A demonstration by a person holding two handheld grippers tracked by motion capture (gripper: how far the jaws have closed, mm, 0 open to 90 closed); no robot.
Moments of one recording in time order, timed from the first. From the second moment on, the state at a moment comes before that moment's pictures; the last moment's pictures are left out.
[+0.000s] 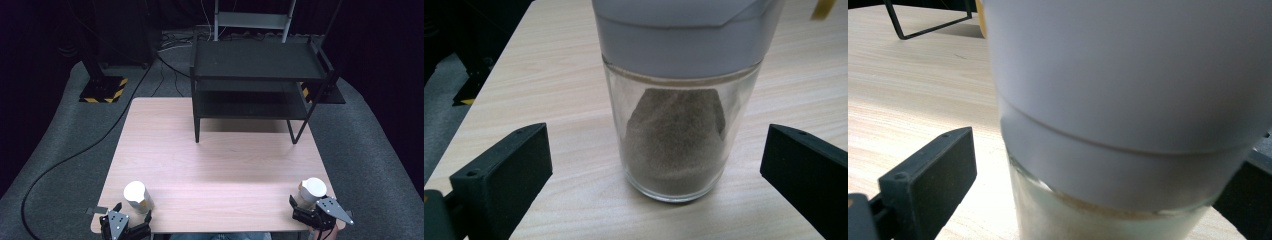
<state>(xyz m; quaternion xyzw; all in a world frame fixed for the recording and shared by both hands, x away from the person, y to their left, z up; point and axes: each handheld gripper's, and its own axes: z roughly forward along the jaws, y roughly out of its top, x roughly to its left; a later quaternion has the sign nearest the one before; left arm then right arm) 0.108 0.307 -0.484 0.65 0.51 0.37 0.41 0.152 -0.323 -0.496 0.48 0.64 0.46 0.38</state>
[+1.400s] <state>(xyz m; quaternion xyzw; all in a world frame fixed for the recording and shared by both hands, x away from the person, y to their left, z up) 0.133 0.310 -0.489 0.64 0.50 0.36 0.46 0.151 -0.325 -0.497 0.48 0.64 0.47 0.37</state>
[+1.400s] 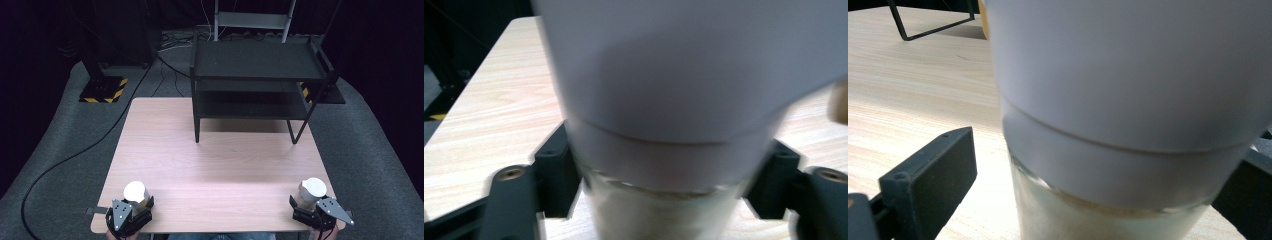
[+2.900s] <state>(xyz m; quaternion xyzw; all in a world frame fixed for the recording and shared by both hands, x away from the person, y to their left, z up) 0.191 0.285 -0.433 0.70 0.42 0.33 0.48 0.154 -0.327 -0.494 0.48 0.65 0.47 0.37</state>
